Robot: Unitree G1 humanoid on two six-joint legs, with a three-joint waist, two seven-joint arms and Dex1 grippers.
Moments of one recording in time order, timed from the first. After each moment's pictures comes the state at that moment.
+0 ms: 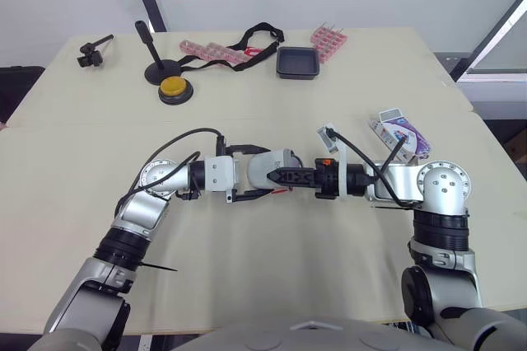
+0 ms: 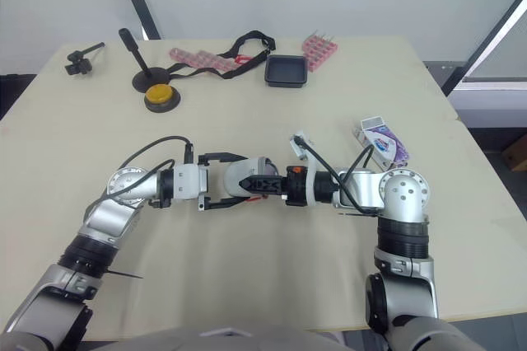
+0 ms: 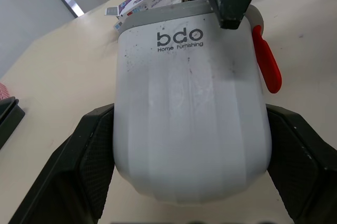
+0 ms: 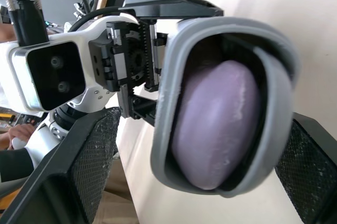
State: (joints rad) left arm -0.34 0.46 -0.24 0.14 -0.13 -0.41 -1.09; right arm -0.48 -0.16 -0.22 -0.12 1.37 1.61 0.04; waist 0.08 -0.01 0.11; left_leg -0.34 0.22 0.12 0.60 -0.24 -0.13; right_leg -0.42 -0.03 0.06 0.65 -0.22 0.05
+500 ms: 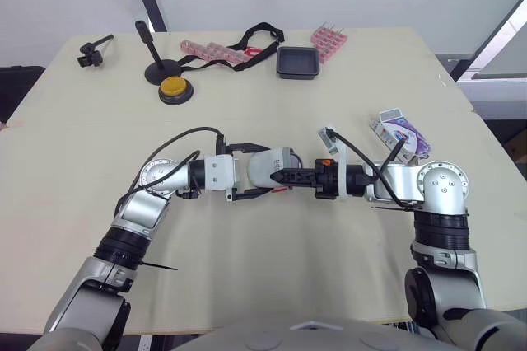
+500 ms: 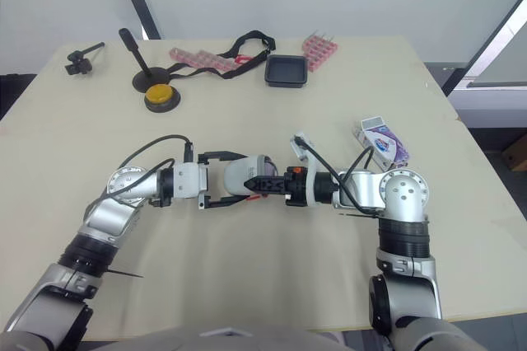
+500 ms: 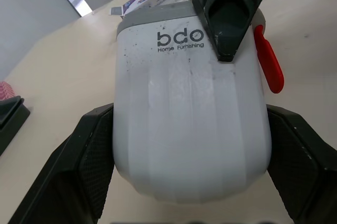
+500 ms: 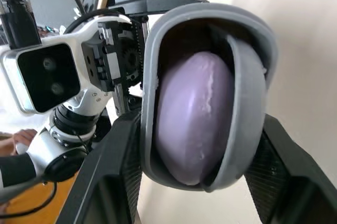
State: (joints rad) left arm -0.35 0.46 -0.24 0.14 -0.13 -0.40 -1.08; right arm -0.48 -0.18 -0.20 -0.08 1.42 1.56 -0.01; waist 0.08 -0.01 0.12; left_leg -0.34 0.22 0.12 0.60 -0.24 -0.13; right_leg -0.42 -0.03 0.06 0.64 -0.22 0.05
